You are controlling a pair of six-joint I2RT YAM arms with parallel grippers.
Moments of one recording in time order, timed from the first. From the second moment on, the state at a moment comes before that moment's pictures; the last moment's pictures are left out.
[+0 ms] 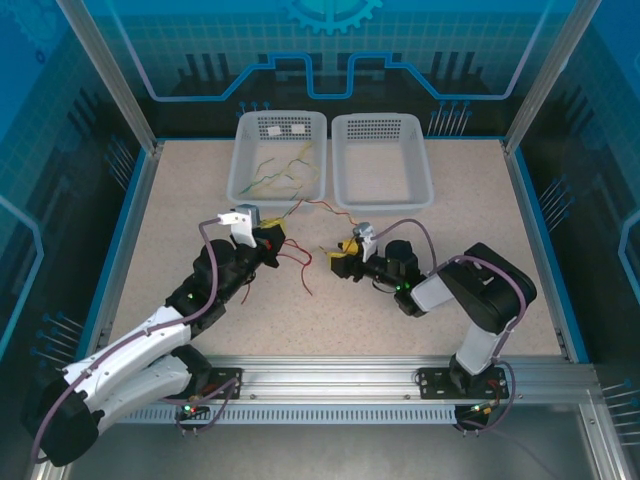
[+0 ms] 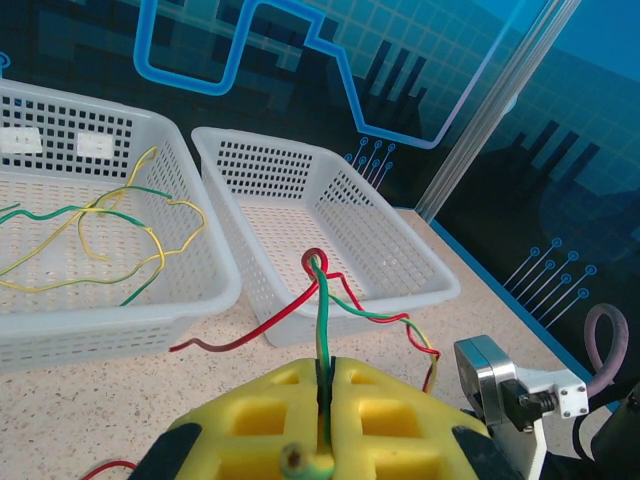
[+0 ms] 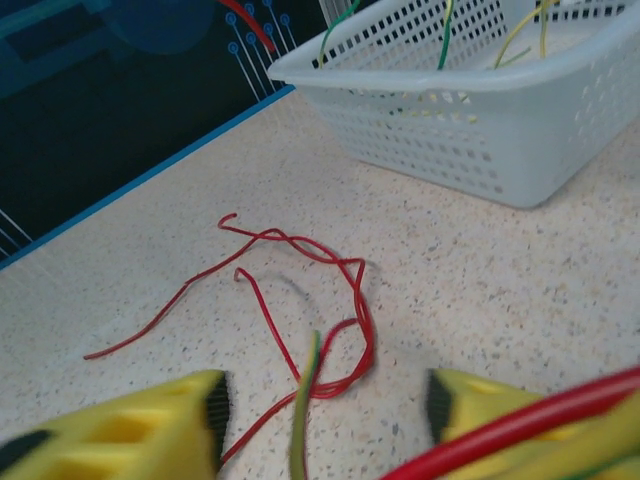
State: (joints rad) left arm -0.61 0.86 0.51 0.26 -0.13 -0.43; right arm 0.59 1.75 0.44 1.12 -0.37 0.26
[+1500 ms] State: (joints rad) left arm -0.60 0.98 0.54 0.23 -0.11 -0.35; right arm 0.41 1.07 0.70 -0.02 -0.97 0.14
